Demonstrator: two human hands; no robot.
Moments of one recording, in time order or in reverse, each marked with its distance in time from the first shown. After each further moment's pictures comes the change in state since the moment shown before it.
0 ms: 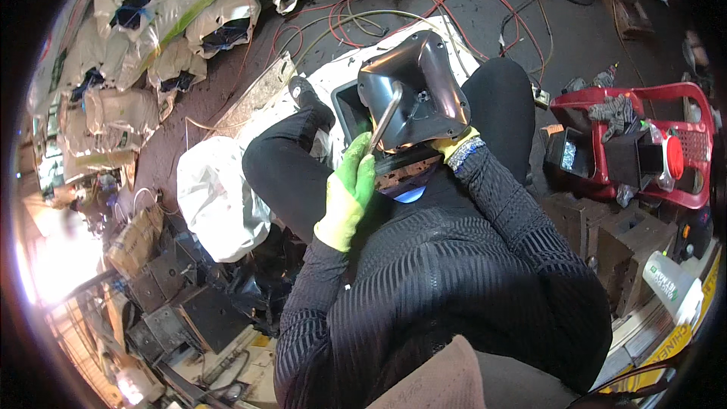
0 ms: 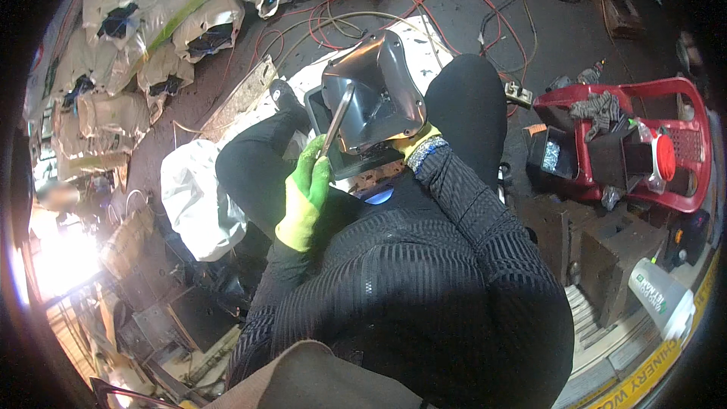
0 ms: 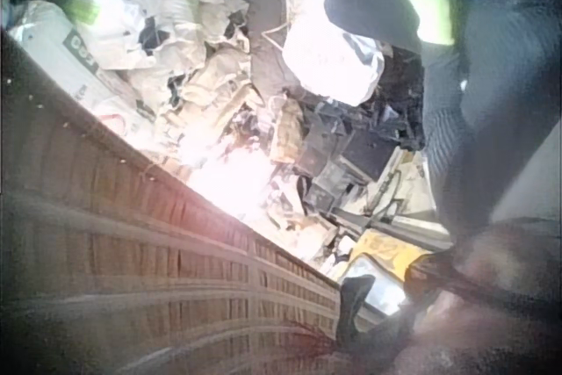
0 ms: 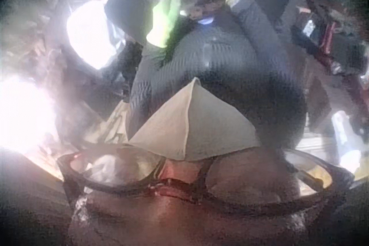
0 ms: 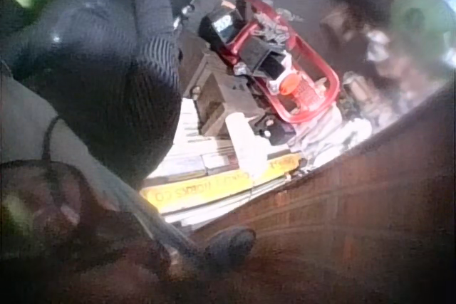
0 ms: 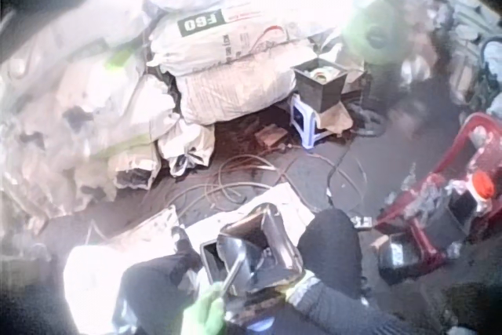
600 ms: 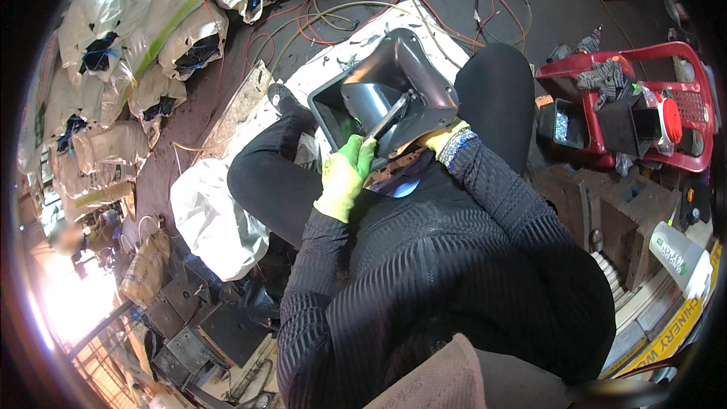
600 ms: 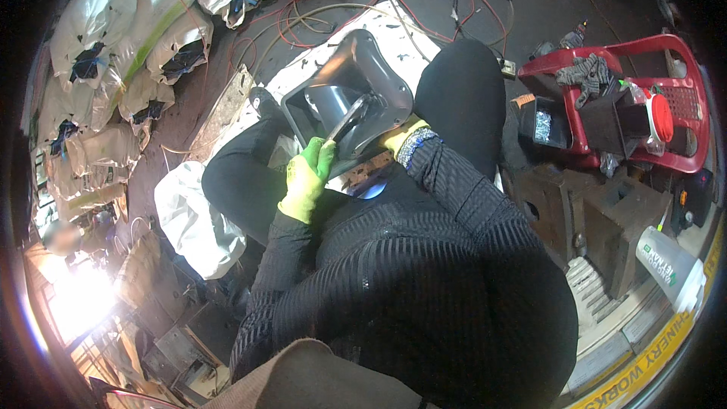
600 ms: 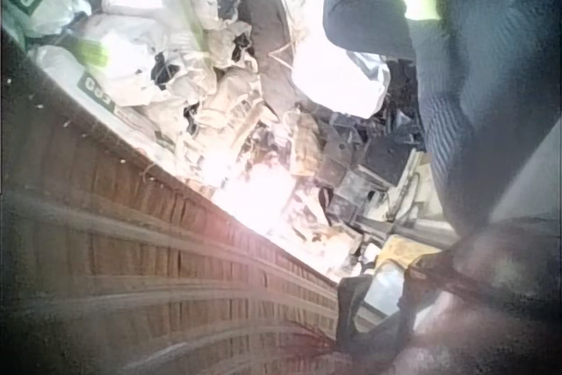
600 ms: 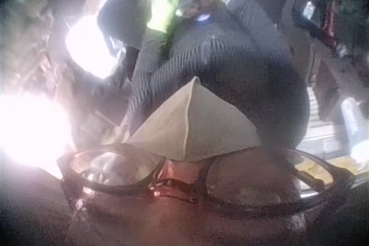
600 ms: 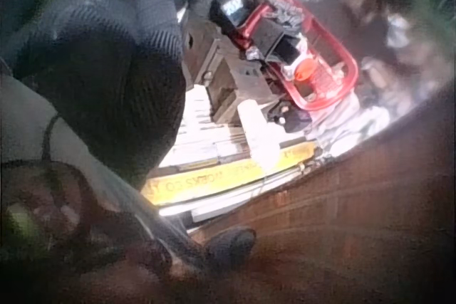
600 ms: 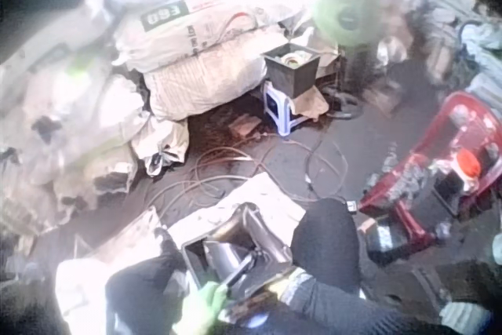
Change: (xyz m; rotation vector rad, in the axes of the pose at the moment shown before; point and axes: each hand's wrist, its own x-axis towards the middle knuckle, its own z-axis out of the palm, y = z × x) left_hand 0.028 -0.024 0.027 0.303 -0.305 0.009; right_hand -0.022 0.019 -0.007 -0.131 0.074 -0.058
